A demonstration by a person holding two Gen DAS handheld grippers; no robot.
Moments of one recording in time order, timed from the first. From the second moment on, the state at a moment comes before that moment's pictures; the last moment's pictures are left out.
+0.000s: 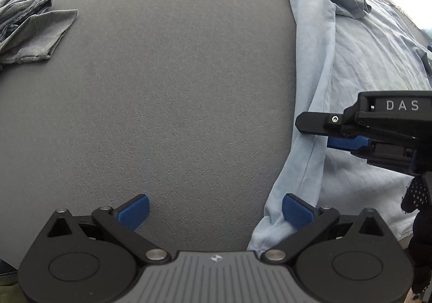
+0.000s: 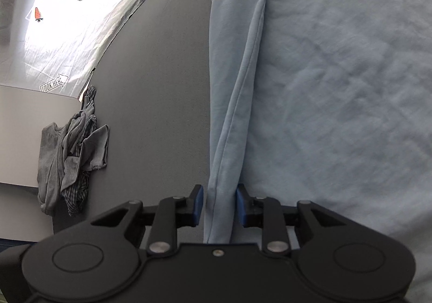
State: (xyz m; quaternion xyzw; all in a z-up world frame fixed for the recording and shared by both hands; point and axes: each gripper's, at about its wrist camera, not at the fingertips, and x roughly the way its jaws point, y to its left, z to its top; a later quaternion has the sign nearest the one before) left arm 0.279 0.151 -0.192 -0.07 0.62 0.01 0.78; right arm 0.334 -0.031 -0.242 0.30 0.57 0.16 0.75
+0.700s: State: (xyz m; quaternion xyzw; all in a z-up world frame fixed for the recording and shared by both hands) left arm 0.279 0.100 -0.188 -0.08 0.62 -0.03 0.78; right arm 0.294 -0.167 -0.248 0.39 0.54 0.06 0.74
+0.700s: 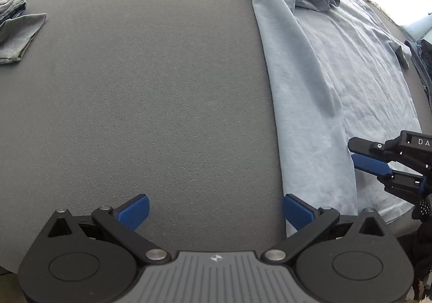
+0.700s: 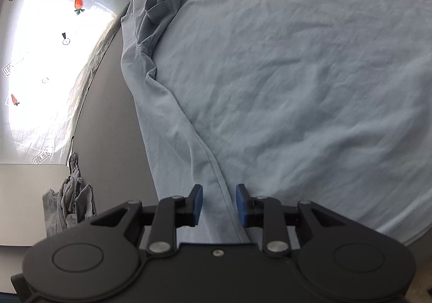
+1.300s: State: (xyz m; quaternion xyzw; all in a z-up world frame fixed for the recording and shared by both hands) left arm 0.287 0.055 -0.194 -0.09 0.63 -0.02 0.77; right arm 0.287 -0.181 -0.225 0.30 0.54 0.10 0.78
